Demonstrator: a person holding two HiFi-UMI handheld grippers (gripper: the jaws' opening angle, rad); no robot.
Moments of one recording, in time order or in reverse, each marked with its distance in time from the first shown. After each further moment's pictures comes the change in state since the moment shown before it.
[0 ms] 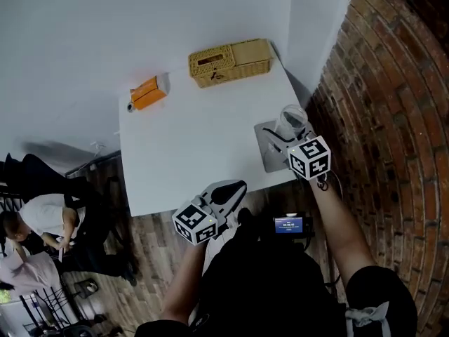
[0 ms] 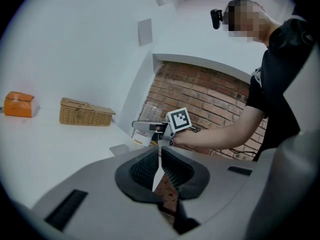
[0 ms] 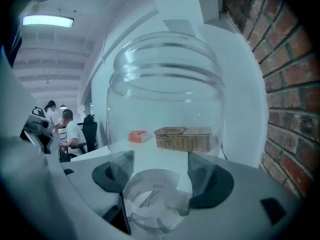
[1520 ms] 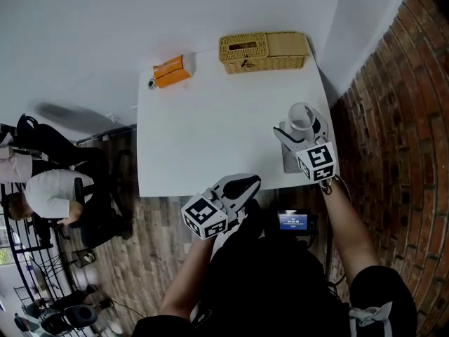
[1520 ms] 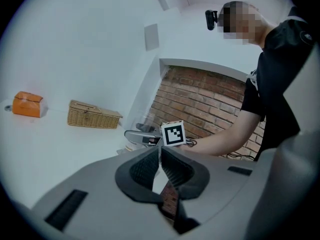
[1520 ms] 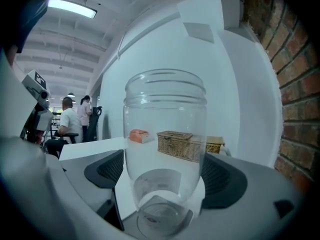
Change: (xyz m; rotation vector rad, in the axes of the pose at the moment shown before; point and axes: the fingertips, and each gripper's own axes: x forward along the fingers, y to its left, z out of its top) left arm -0.004 0.017 0.009 -0.030 -0.045 0.064; right arm 0.048 0.011 -0.009 -0.185 -0.080 0.015
